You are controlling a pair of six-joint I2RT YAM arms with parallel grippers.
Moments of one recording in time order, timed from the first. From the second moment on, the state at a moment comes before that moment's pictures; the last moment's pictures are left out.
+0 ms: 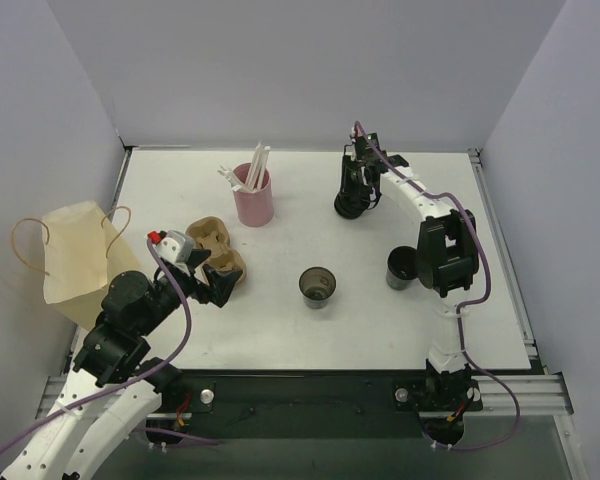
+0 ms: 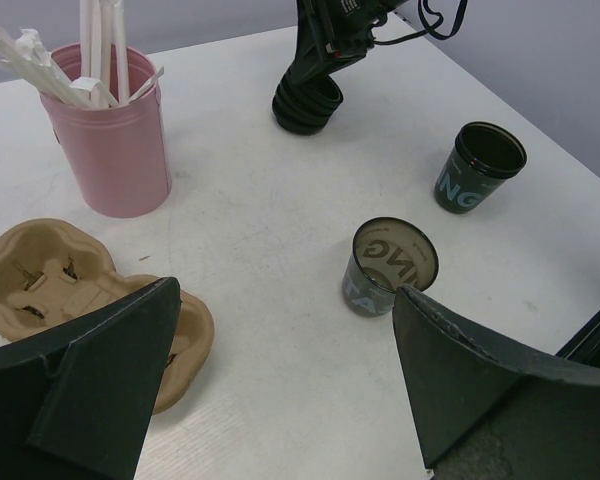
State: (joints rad) left arm -0.52 0.46 0.68 -0.32 0.12 -0.20; right arm 0.32 2.16 1.82 -0.53 0.00 0.28
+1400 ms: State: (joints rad) left arm -0.51 0.46 0.68 -0.32 0.12 -0.20; right arm 0.30 2.16 1.82 -0.53 -0.05 0.29
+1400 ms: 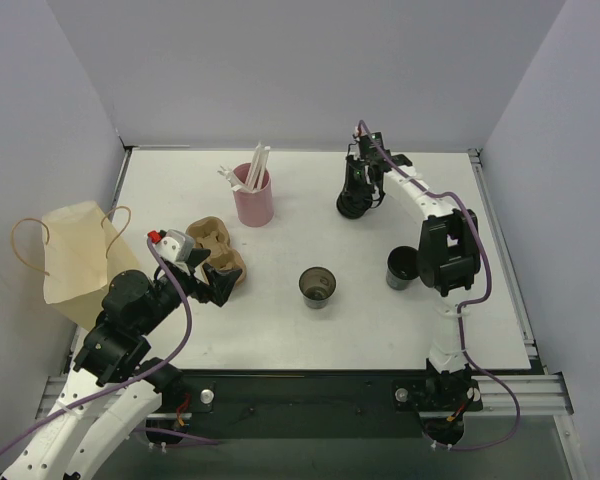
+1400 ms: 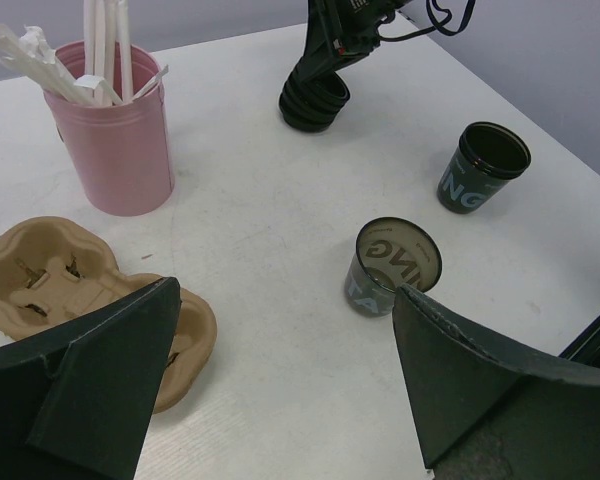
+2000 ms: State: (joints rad) left arm -0.51 0.46 0.68 -0.32 0.13 -0.20; right arm 0.29 2.11 1.82 -0.54 -0.05 0.30
